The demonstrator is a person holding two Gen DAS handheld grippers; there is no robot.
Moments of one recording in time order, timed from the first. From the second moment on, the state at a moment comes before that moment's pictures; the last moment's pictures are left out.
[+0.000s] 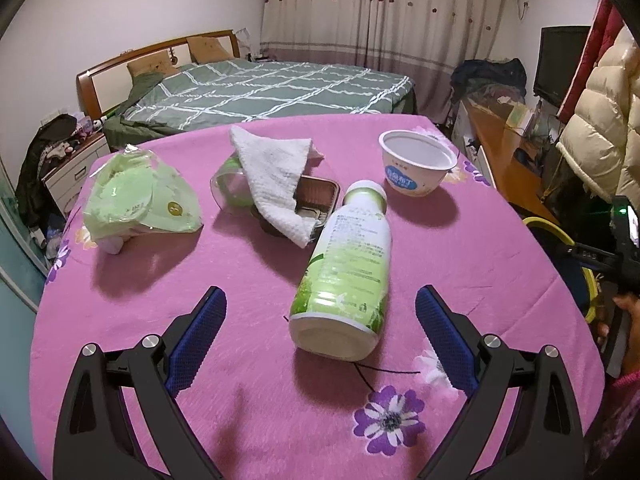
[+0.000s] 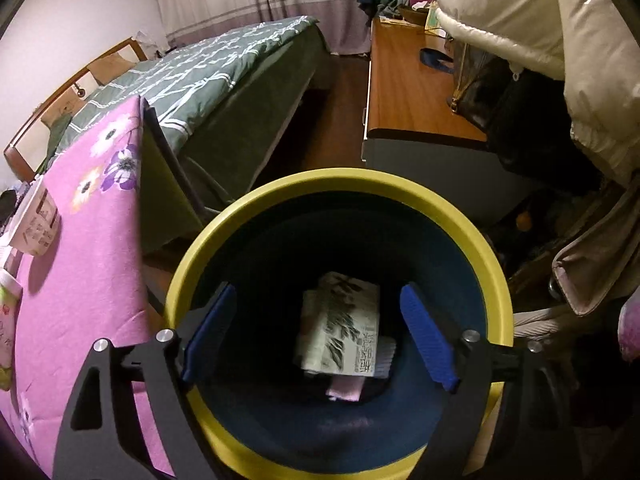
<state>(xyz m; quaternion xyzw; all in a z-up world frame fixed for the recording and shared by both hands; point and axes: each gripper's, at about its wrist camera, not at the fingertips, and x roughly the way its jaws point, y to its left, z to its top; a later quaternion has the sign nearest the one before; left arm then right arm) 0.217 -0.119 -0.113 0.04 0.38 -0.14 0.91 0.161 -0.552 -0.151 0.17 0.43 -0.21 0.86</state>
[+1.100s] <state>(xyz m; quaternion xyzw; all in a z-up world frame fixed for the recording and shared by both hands) 0.232 -0.121 -0.146 0.05 0.40 -0.19 0.89 0.152 -0.537 -0.135 0.20 0.41 -0.16 0.88</state>
